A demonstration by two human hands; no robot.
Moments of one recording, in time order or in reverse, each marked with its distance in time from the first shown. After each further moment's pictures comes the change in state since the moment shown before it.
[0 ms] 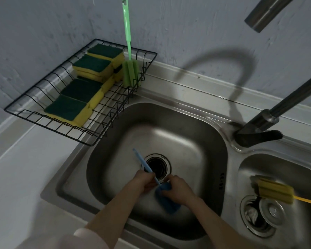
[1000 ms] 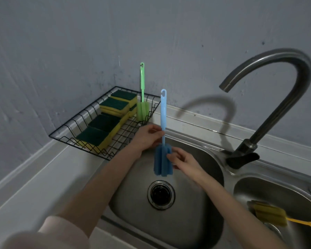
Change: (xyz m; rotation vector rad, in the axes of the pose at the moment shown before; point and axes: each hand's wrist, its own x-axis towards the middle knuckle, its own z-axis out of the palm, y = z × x) left_hand -0.156 0.136 -0.066 -0.005 -0.127 0.913; right_hand -0.072 -0.103 -0.113 0.655 0.206 -0.448
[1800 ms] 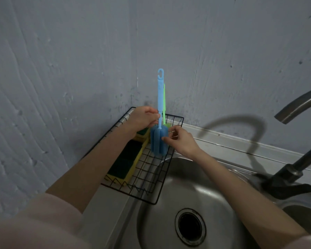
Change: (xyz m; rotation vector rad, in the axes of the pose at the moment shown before) left_hand 0.084 0.079 -0.121 0.226 0.051 0.169; right_hand 0.139 -0.101 0.054 -0.400 0.275 -0.167
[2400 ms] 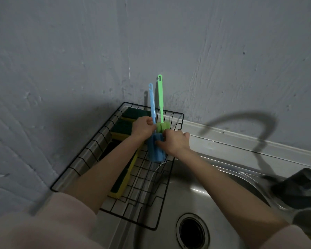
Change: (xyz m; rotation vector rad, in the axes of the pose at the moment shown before) left_hand 0.058 -0.060 0.032 0.331 0.109 -0.108; right_hand 0.058 0.023 0.036 -0.613 -0.039 0.112
